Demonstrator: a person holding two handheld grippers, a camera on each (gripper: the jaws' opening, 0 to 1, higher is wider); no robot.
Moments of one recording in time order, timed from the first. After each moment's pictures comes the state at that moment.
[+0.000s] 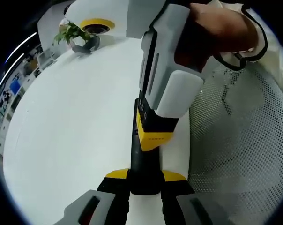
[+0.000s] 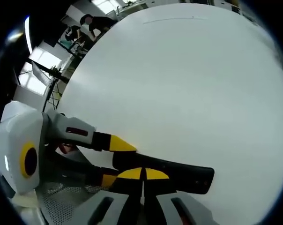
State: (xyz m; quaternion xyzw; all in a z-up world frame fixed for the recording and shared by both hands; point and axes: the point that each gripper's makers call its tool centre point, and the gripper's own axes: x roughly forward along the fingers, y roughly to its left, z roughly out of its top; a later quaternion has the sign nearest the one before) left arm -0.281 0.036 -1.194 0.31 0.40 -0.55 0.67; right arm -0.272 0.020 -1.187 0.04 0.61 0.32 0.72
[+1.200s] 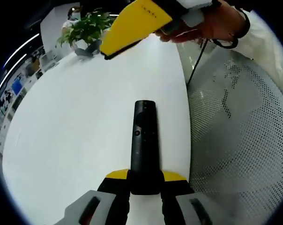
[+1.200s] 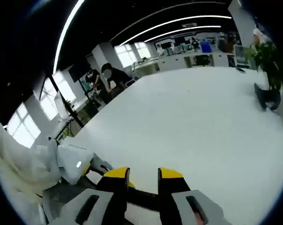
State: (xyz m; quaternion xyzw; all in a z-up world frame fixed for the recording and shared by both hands) left arm -0.277 0.036 -1.193 0.29 0.39 -0.55 0.68; right arm -0.223 -0.027 -1.060 0.10 0.31 0.33 0.89
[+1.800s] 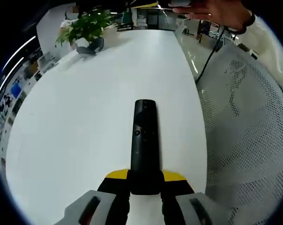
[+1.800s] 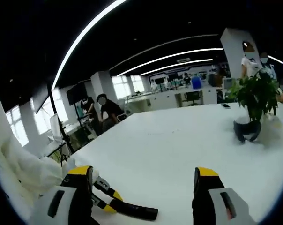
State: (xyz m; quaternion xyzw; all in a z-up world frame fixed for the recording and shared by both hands) left arm -0.242 0.045 -1.191 0.32 0.39 -0.55 0.67; right arm -0.210 -0.068 -0.997 0.07 0.19 0.28 0.94
